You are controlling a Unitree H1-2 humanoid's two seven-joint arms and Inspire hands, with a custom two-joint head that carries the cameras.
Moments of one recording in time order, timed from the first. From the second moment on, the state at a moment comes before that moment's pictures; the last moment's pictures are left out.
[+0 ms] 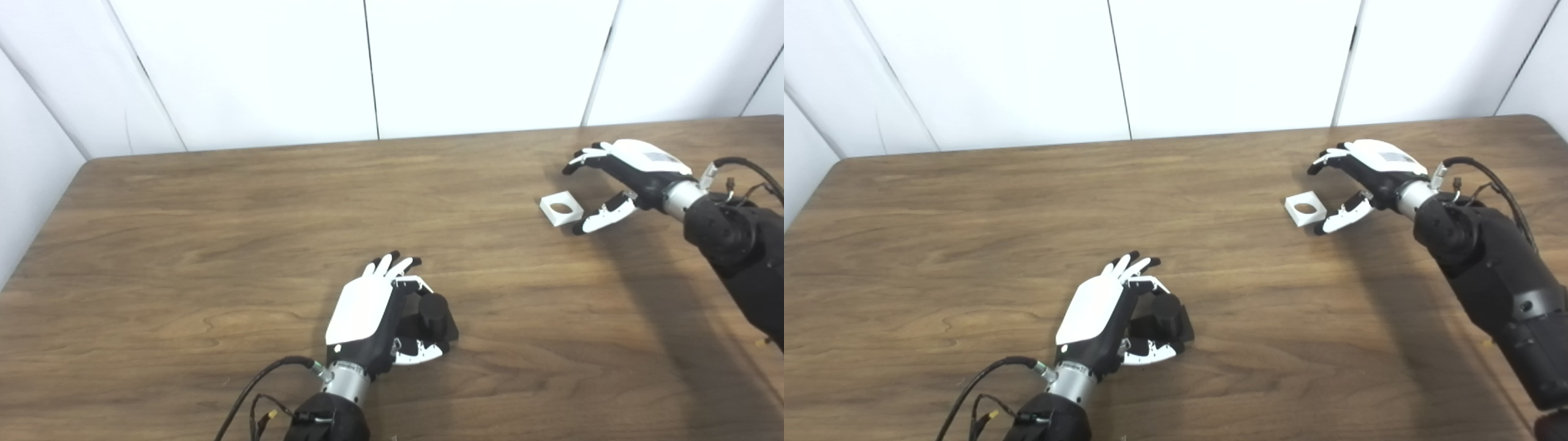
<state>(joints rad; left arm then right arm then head) 0.05 0.02 -0.47 -0.32 0.98 0.31 -0.13 -0.58 -0.63 0.30 0.31 -0.62 0.02 0.34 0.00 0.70</state>
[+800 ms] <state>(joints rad) 0.05 0.00 -0.48 -0.32 1.01 0.31 -0.12 -0.67 -0.63 0.37 0.37 -0.69 -0.02 0.40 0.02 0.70</state>
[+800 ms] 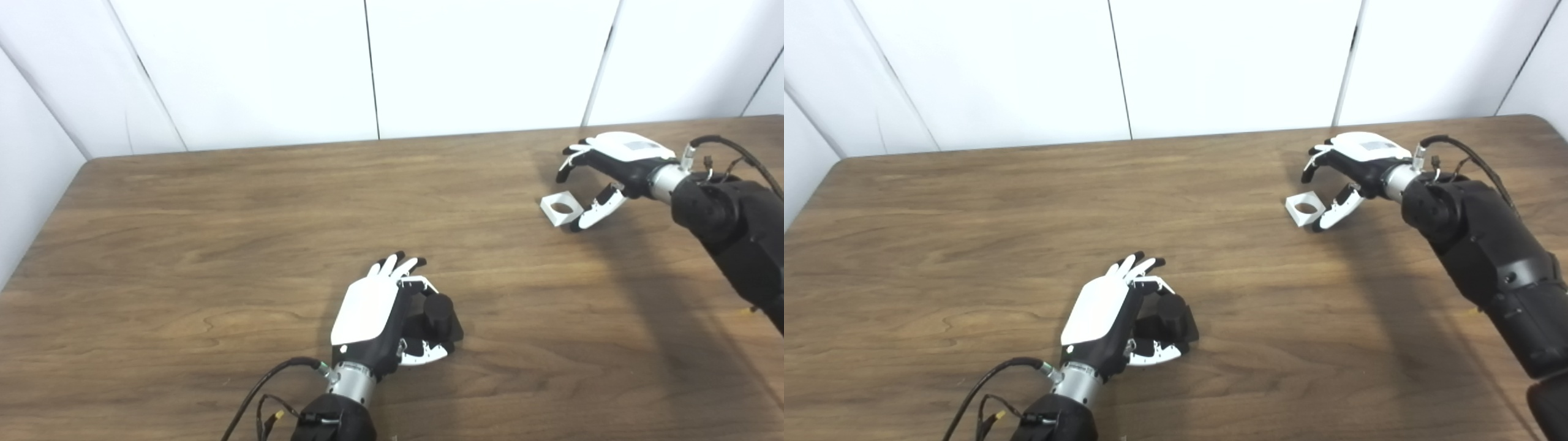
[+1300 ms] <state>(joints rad) 0.06 -0.01 -0.48 -0.32 1.02 0.31 -0.12 -0.68 -0.61 0.40 0.38 -0.72 -0.02 0.42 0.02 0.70</state>
